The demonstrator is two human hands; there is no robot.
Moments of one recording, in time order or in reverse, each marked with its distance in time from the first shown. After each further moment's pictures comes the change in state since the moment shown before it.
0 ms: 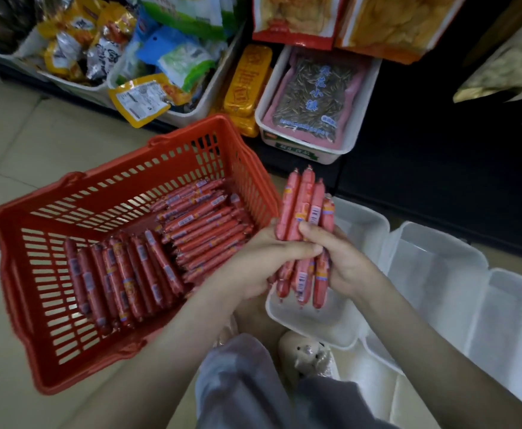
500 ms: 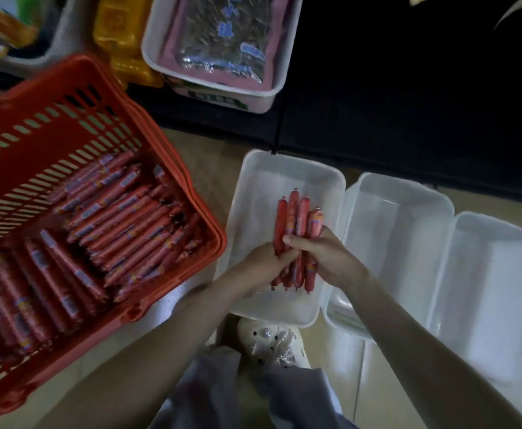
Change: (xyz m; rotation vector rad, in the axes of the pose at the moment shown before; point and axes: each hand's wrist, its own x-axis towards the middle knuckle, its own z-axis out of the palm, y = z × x) left_hand 0.116 -0.141 0.043 0.677 -0.066 -0.297; right_hand 0.033 0.075 -0.161 -0.144 0.322 0.096
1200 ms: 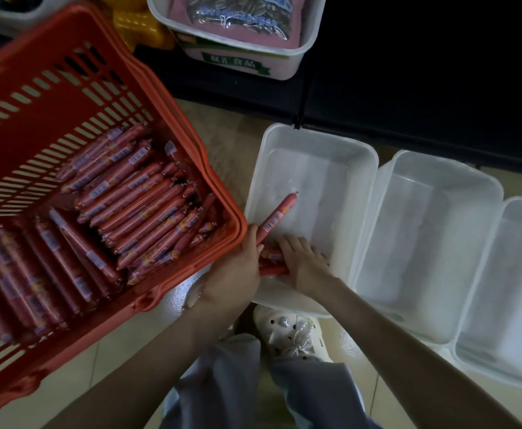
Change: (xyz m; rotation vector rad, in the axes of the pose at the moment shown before) left_hand -0.036 -0.061 -0.022 0.603 0.536 0.212; right_hand 0.035 0.101 0.019 -1.534 -0.167 -0.196
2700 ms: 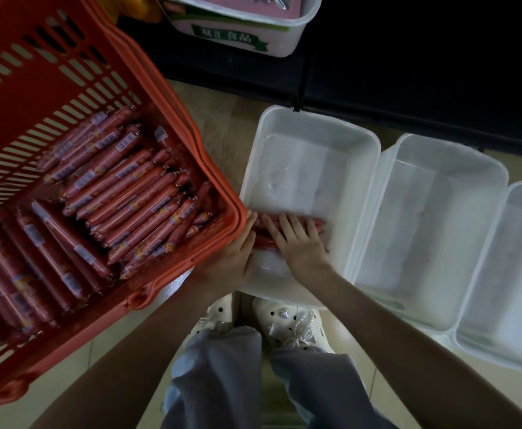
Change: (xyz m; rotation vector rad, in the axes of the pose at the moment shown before) left_hand 0.022 -0.069 0.055 0.662 0.094 0.570; right_hand 0.010 0.000 0.014 -0.419 0.199 -0.044
